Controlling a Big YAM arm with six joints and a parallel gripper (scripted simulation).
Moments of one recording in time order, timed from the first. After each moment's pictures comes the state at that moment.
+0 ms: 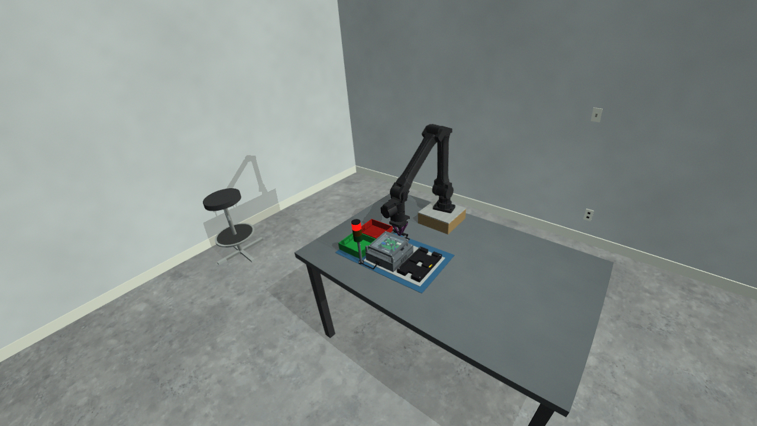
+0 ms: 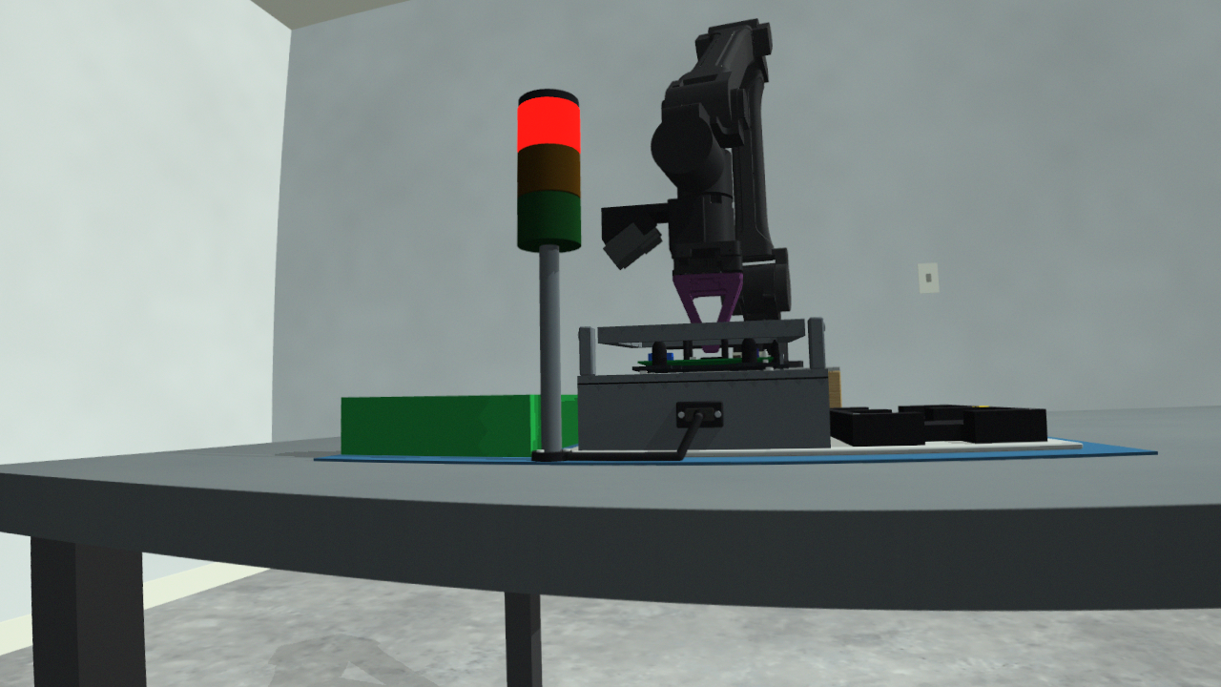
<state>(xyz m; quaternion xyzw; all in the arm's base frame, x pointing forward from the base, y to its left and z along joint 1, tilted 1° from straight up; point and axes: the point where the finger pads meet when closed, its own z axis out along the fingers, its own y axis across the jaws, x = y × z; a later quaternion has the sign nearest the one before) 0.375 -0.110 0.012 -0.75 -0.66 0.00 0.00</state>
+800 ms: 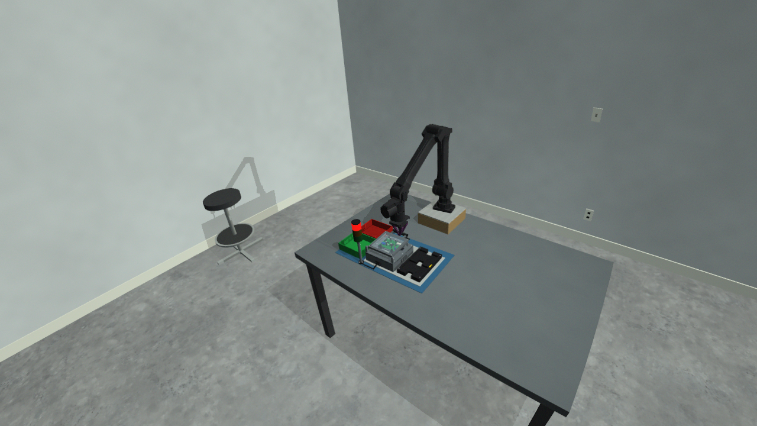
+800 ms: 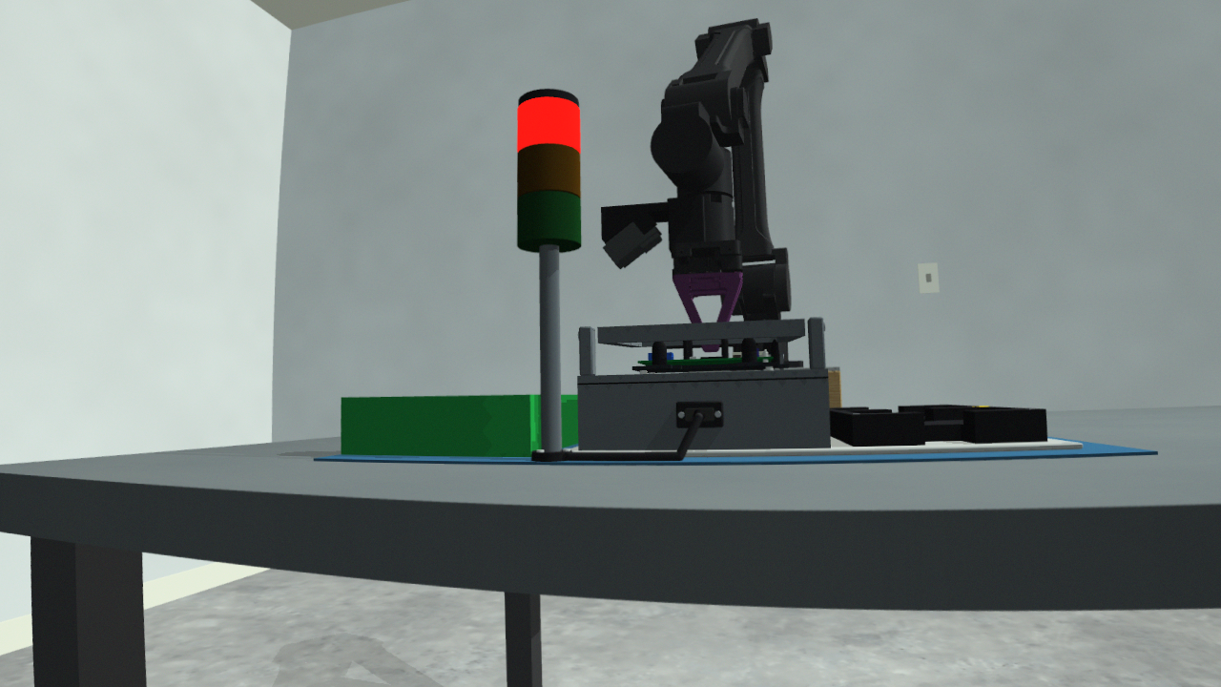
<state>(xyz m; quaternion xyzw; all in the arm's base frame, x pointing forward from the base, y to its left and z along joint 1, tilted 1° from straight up) 0.375 -0.110 0.013 -0.75 -0.66 0.00 0.01</state>
